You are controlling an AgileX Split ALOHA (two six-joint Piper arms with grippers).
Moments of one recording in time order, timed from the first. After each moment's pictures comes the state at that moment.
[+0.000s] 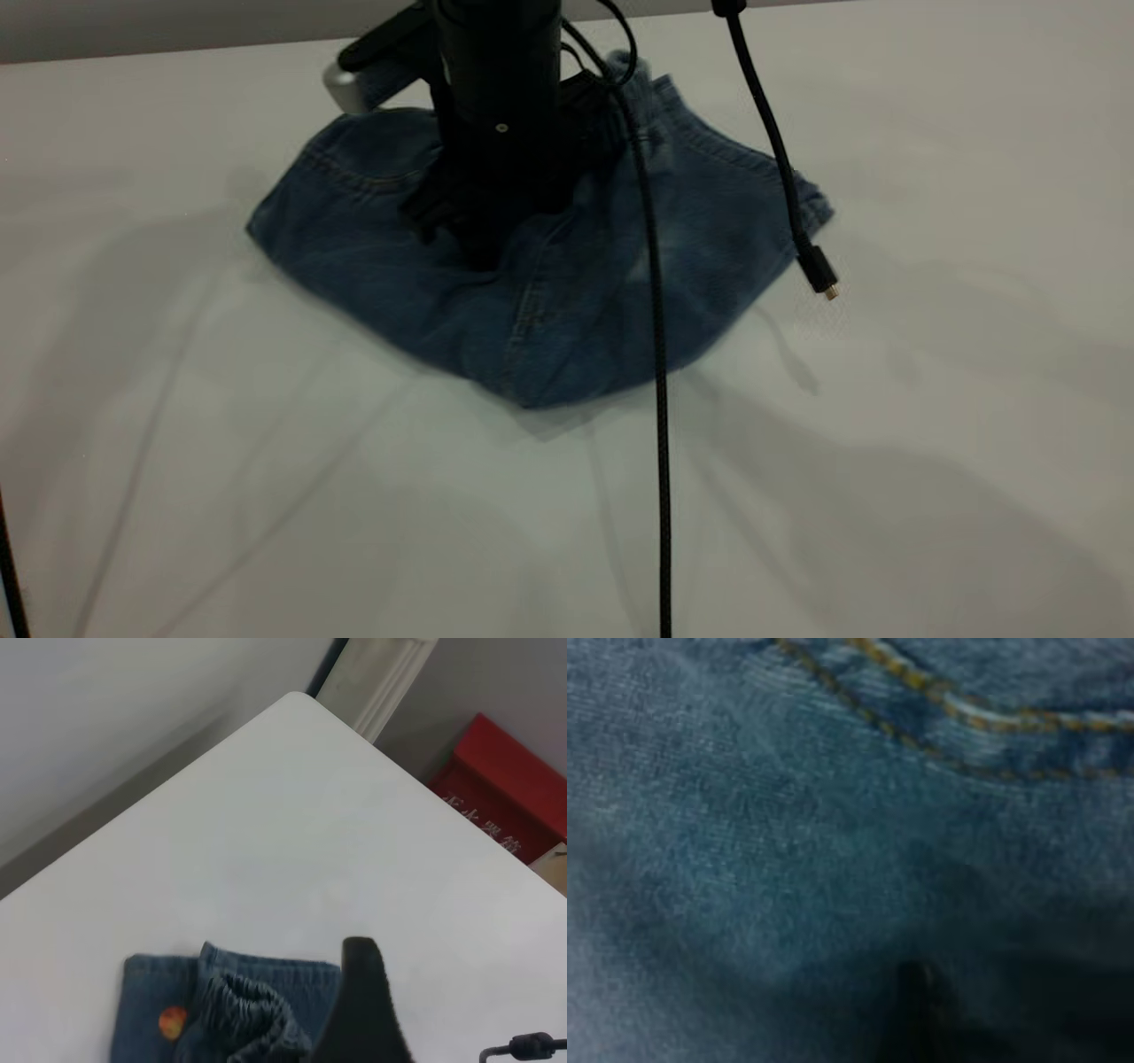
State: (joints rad) left arm -0.10 1.92 -1.81 -1.02 1.09 0.93; right arm 0.75 2.54 -1.98 -0.19 0.85 0.10
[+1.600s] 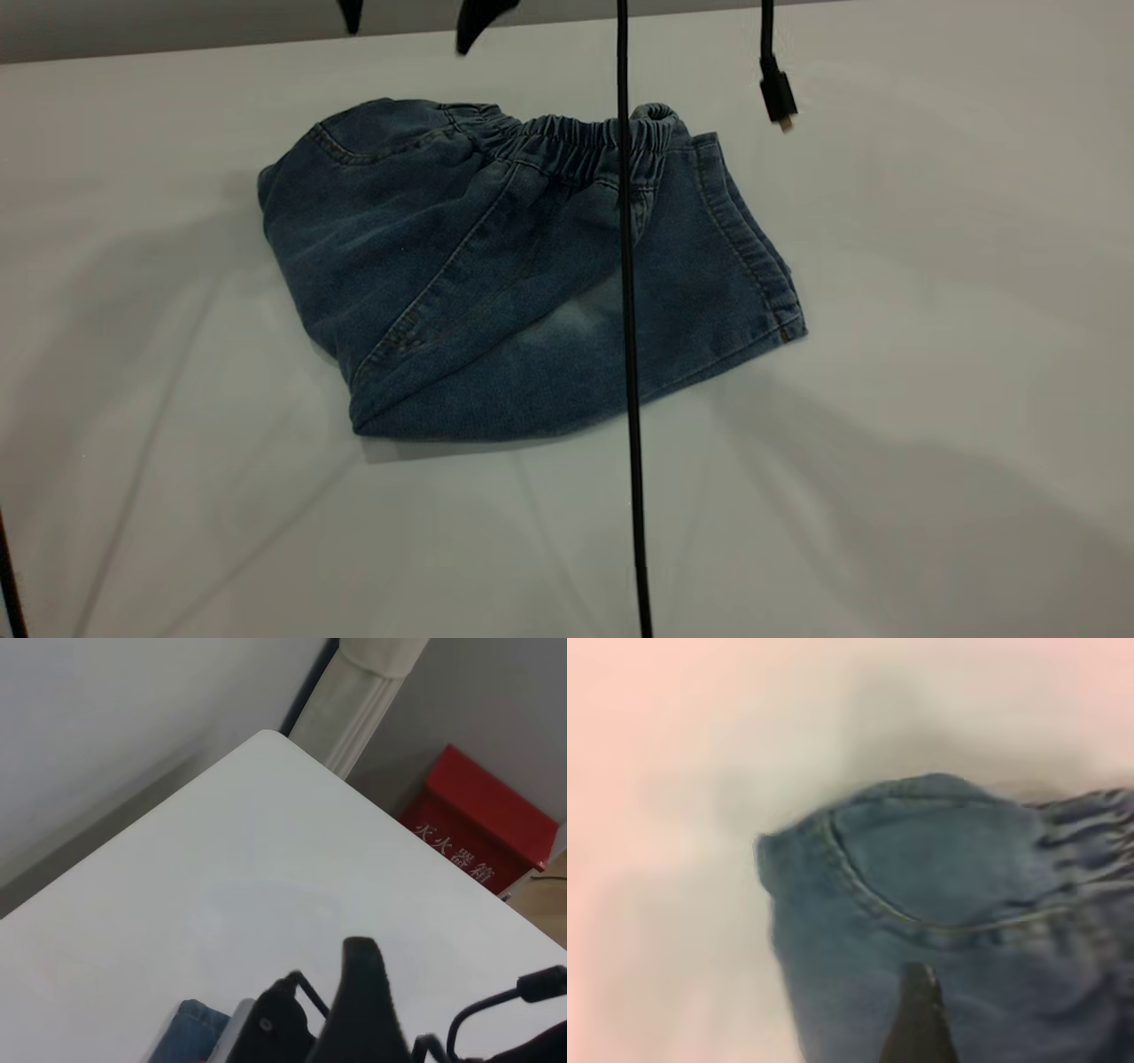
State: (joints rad) left arm -0.10 1.88 -1.81 -1.08 1.10 0.93; right arm 0.71 2.46 -2.25 0.01 0.92 0.60
